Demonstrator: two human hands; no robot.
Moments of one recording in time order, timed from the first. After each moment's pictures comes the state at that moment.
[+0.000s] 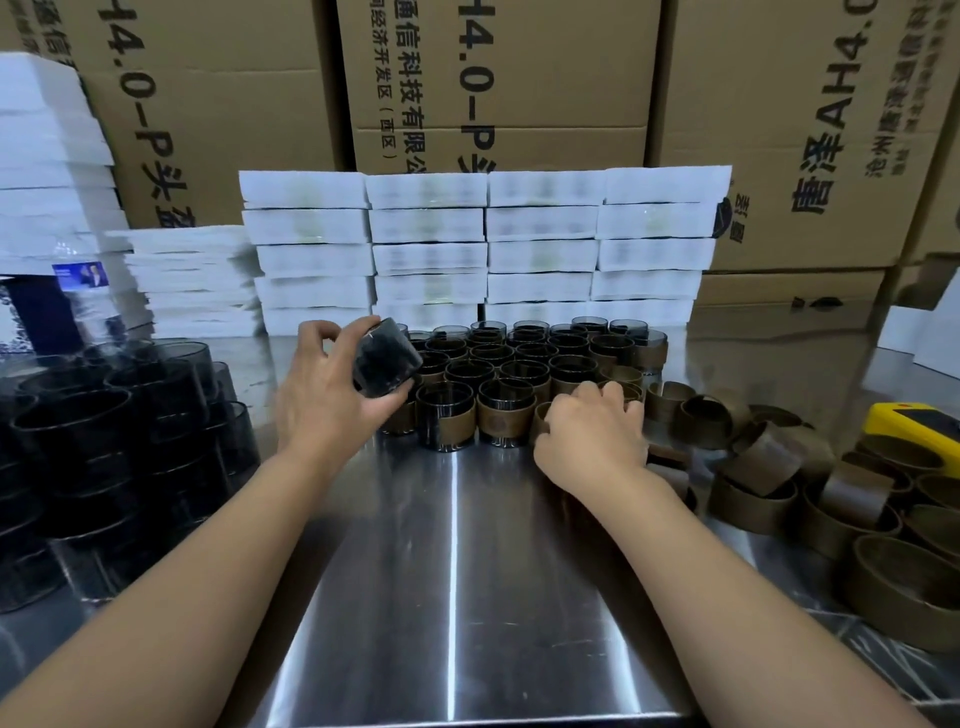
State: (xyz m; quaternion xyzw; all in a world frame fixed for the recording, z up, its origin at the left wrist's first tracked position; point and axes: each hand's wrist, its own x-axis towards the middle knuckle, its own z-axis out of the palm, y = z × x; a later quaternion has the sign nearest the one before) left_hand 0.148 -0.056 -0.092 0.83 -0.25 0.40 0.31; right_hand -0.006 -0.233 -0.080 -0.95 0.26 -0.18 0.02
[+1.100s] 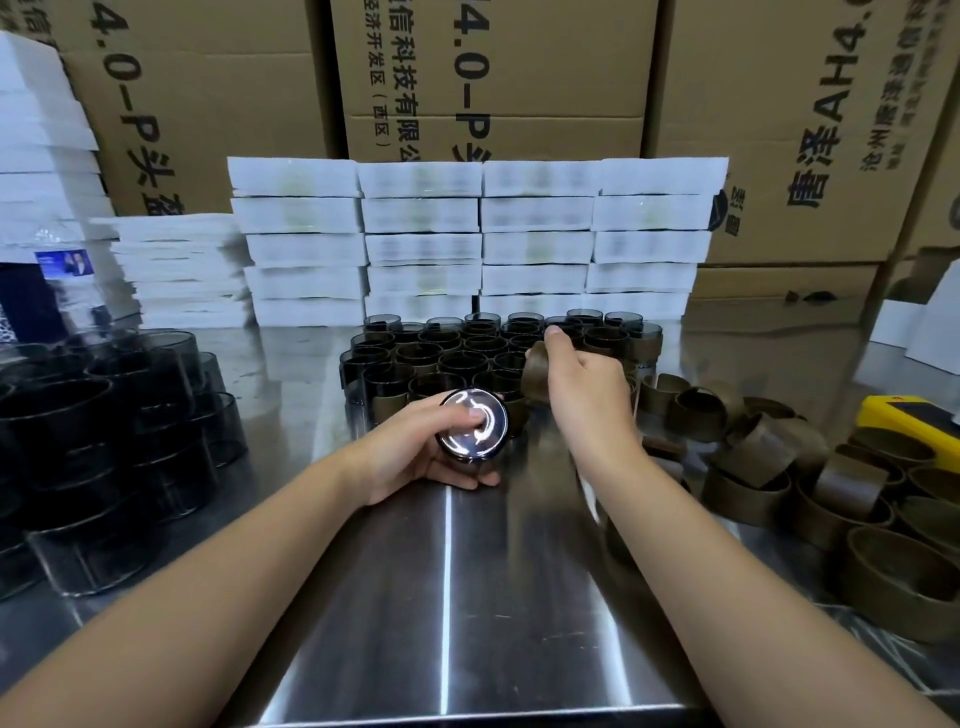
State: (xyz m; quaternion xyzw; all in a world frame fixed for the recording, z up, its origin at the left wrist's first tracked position) left_hand 0.098 -0.095 -0.102 0.60 -0.36 -0.34 0.62; right_hand 0.003 -0.236 -0.070 -0.75 0.21 -0.40 0.48
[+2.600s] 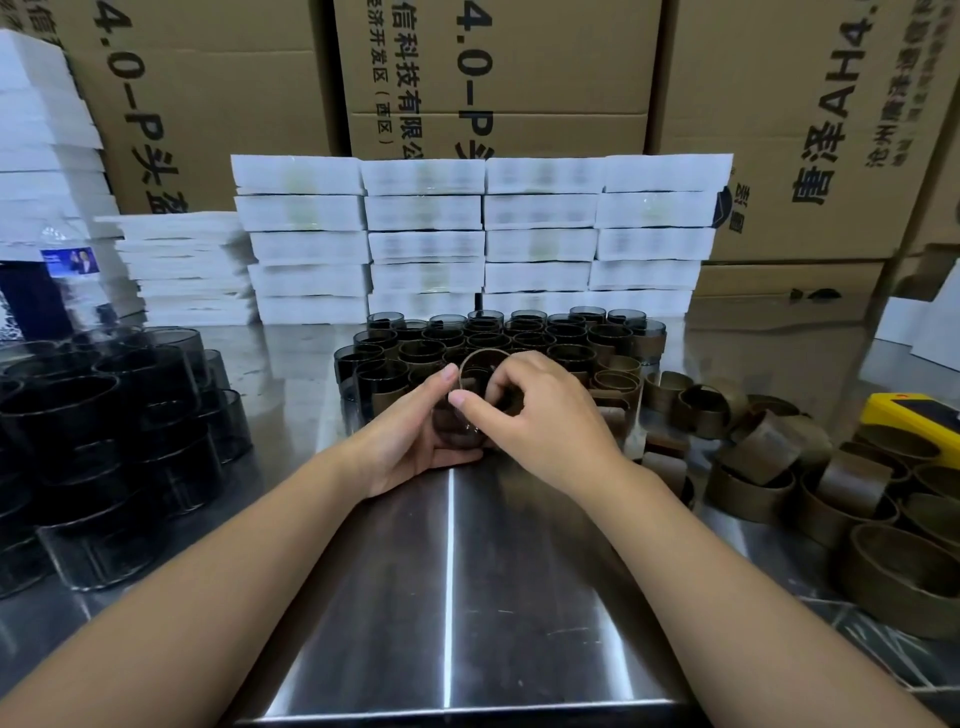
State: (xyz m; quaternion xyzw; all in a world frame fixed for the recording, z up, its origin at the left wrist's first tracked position) left_hand 0.109 -0.096 -0.106 0.59 -0.33 -0.33 0.66; right_hand -0.003 -0.220 -0.083 -0.90 0.04 -0.33 0.27
